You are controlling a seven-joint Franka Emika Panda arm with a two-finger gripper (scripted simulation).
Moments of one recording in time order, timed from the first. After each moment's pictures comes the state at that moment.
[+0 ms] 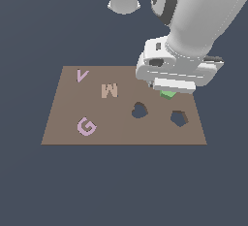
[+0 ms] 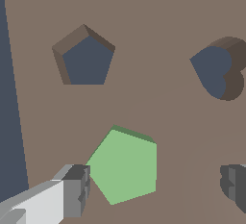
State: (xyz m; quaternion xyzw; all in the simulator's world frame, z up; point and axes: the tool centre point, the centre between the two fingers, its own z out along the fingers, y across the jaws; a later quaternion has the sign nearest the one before) arm -0.025 0.134 0.065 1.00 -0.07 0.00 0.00
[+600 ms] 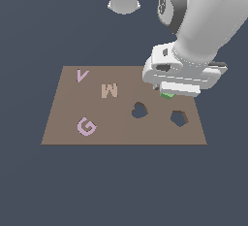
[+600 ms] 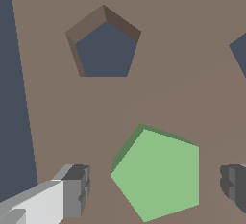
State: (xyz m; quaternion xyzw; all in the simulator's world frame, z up) arm -0.027 0.155 0.048 1.00 -0.07 0.00 0.00
